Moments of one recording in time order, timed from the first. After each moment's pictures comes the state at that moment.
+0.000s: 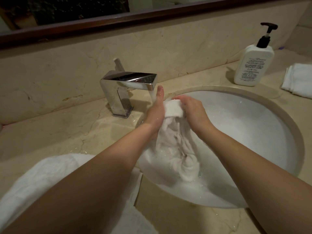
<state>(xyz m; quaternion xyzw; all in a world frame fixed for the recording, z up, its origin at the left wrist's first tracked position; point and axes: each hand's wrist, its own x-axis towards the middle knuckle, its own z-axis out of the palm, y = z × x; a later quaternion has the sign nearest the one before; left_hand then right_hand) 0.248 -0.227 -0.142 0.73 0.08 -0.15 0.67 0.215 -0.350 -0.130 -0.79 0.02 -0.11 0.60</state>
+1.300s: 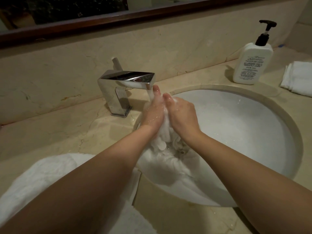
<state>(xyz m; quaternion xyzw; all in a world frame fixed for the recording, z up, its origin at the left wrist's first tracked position) 0.230 -0.230 -0.119 0.79 0.08 -0.04 0.60 0.218 -0.323 -0.141 -0.88 -0.01 -0.17 0.45</state>
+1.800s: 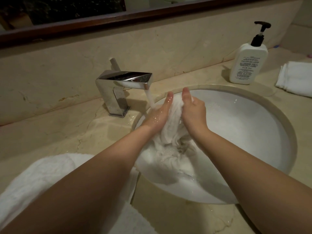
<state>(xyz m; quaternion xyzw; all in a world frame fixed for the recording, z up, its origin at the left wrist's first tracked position) 0.234 -0.231 -0.134 0.84 -0.02 -0.13 0.53 0.216 -0.343 -0.137 -0.75 0.14 -0.17 0.62</state>
